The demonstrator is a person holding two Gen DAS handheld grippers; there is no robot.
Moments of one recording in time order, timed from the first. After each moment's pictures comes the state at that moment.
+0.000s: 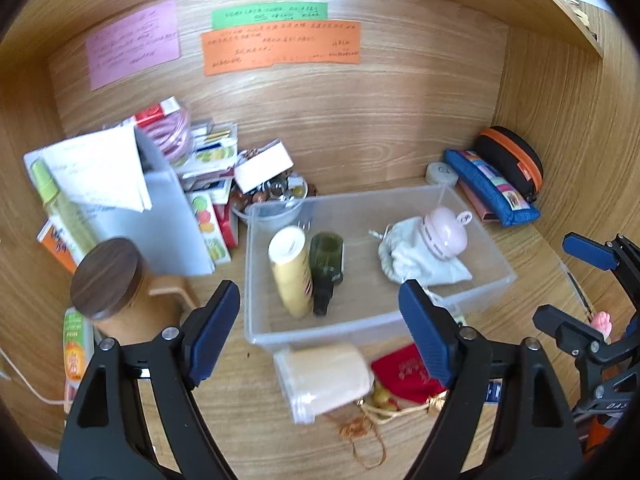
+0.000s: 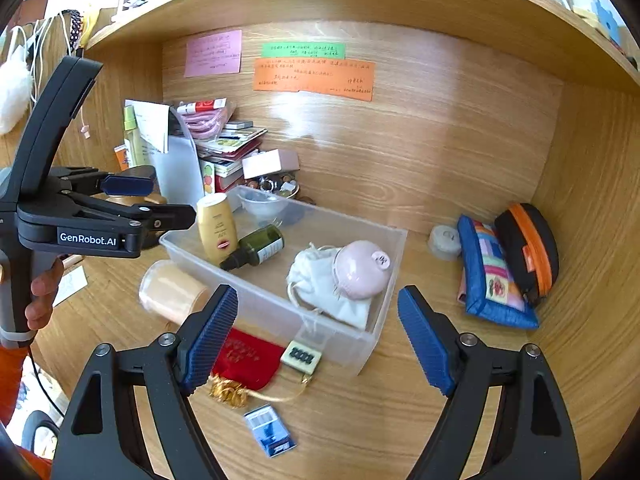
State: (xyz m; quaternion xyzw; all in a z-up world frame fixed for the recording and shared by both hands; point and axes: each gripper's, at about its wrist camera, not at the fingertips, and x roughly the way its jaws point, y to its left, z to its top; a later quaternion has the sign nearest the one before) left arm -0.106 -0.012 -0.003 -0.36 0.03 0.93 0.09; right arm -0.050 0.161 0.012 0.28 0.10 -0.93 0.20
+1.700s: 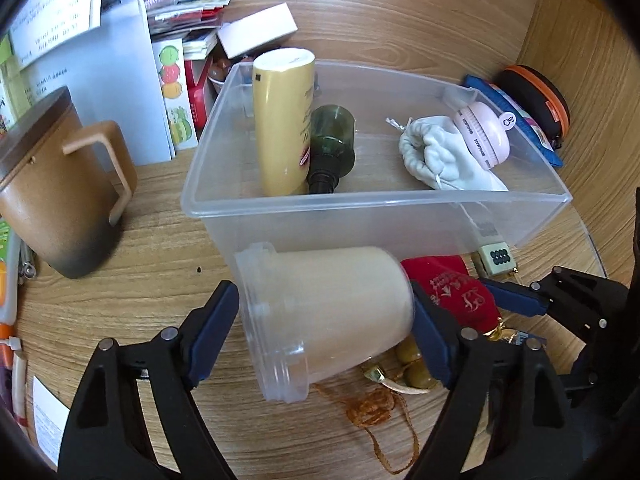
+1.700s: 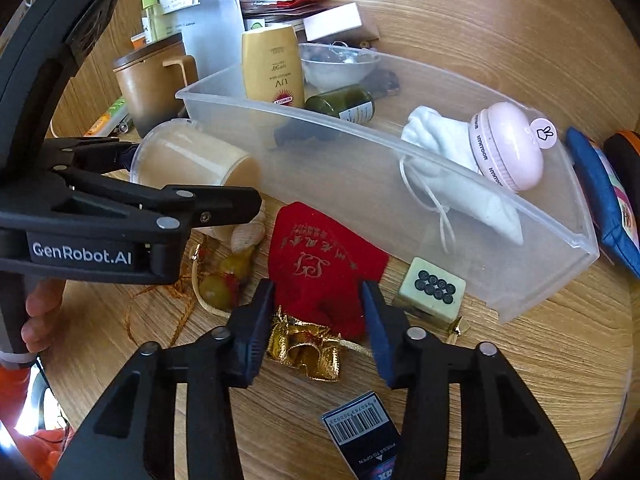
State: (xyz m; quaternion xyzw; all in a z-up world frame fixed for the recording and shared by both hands) left arm -0.118 -0.014 -0.106 -0.45 -0.01 0.89 0.10; right arm -0.079 0.094 -0.108 0.42 0.13 -0.86 0.26
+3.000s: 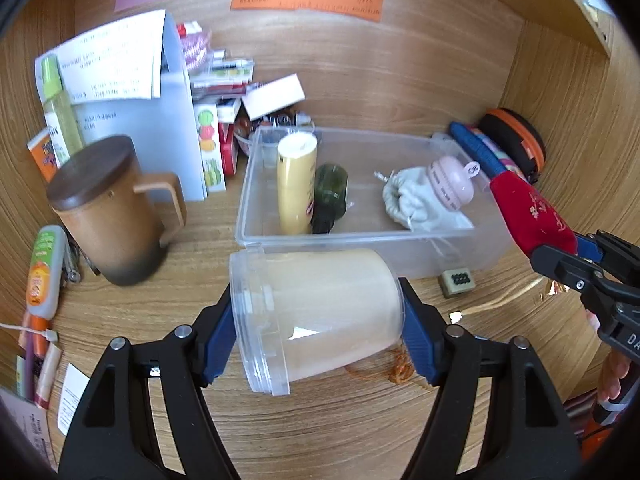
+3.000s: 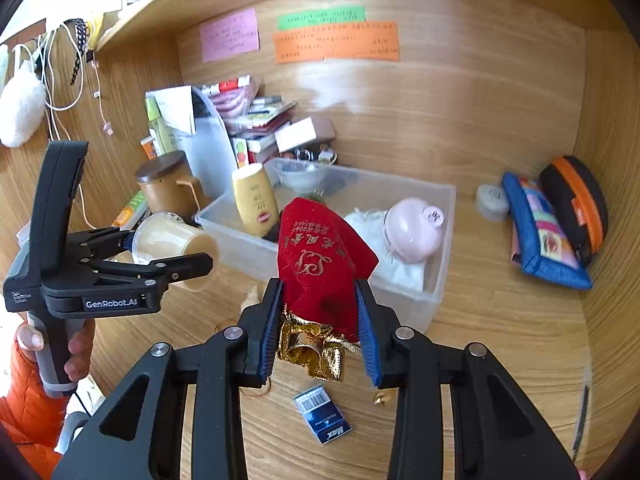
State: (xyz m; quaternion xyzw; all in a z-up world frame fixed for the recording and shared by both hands) left arm -0.082 -0.027 -0.053 -0.38 -0.02 0.92 0.09; right arm -0.055 0.152 -0.011 0.32 0.05 -0.91 0.25
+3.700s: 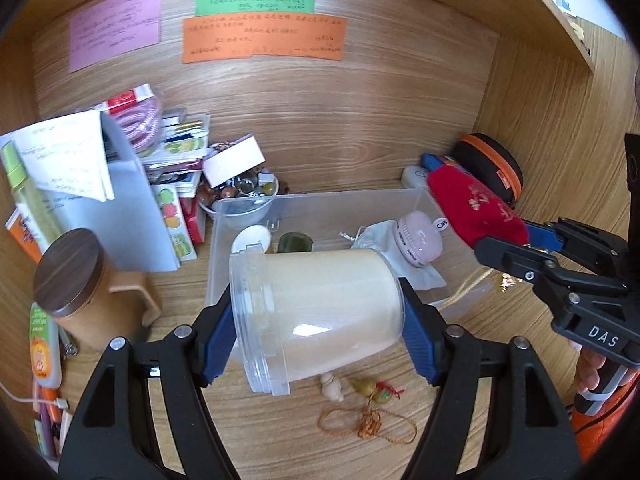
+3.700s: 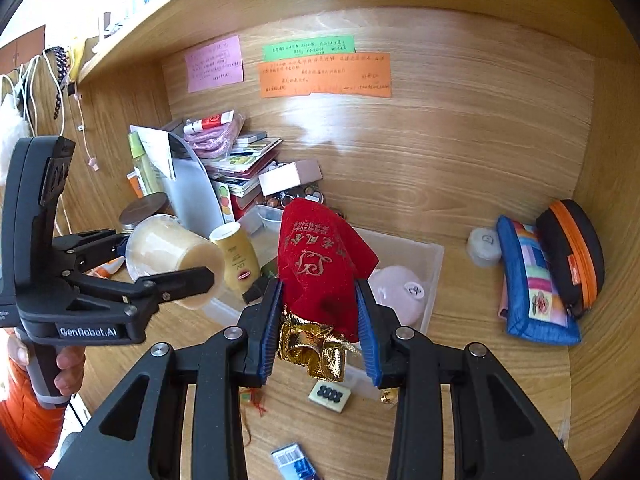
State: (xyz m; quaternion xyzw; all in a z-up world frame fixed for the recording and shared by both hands) left arm -0.120 -0.003 -0.010 -0.36 0.00 0.92 0.13; right arm -0.100 0.145 0.022 0.31 0.05 -0.92 0.25
